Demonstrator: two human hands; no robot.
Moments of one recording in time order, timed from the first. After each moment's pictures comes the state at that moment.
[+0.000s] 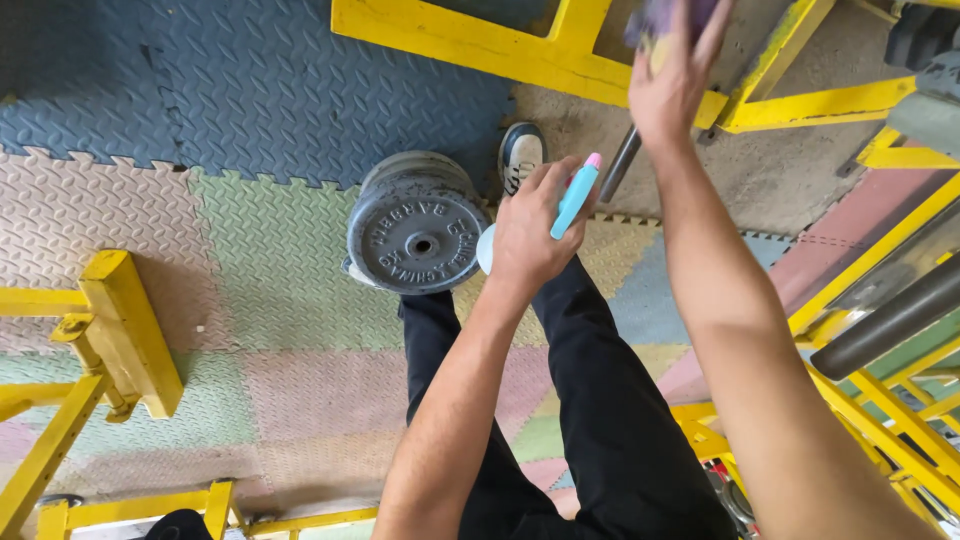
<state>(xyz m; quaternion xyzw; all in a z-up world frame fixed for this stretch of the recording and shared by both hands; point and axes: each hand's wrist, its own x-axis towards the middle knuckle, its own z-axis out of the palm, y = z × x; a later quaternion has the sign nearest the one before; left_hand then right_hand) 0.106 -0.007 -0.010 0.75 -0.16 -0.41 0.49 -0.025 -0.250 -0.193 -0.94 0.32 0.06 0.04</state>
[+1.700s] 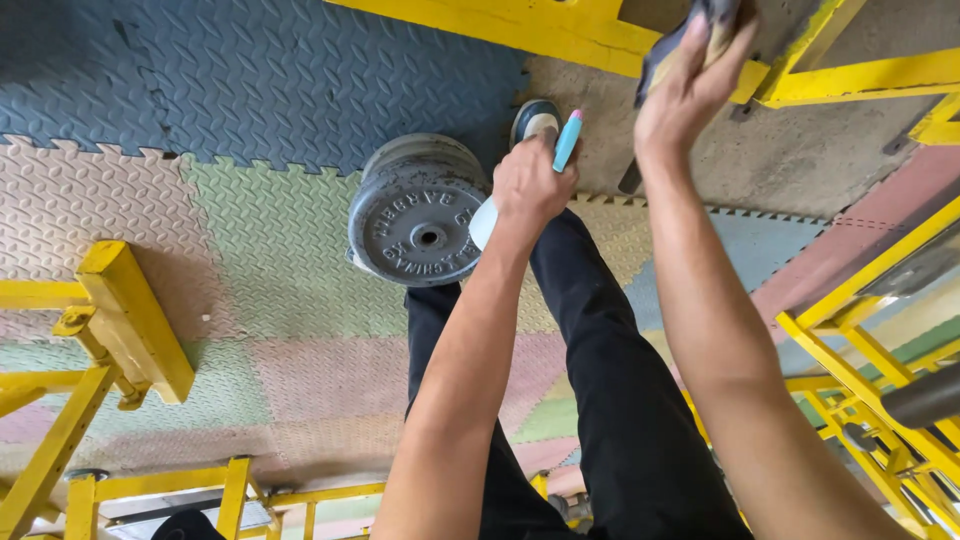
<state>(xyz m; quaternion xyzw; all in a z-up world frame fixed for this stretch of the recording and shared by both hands) 0.066 -0.018 -0.150 0.80 -0.14 -0.48 0.32 -0.009 -0.193 -0.191 -0.78 0.43 -0.25 0.38</state>
